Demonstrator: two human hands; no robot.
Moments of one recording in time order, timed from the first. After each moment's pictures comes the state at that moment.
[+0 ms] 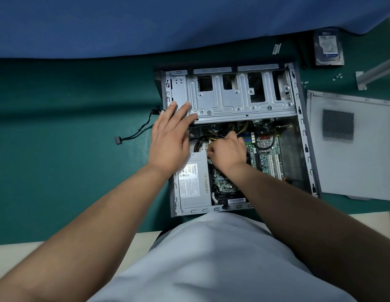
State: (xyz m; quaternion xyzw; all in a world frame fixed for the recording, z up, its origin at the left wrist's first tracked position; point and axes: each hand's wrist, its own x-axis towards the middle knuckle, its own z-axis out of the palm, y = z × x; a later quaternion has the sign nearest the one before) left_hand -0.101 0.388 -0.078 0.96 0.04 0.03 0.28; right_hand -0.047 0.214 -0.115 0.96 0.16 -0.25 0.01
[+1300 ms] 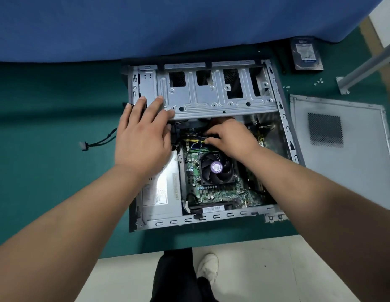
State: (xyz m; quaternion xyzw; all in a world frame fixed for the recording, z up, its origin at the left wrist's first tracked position) left_hand -0.094 0.360 -0.087 0.99 0.06 0.09 0.10; right_hand 0.017 0.142 -0.116 0.93 0.29 -0.19 -0.14
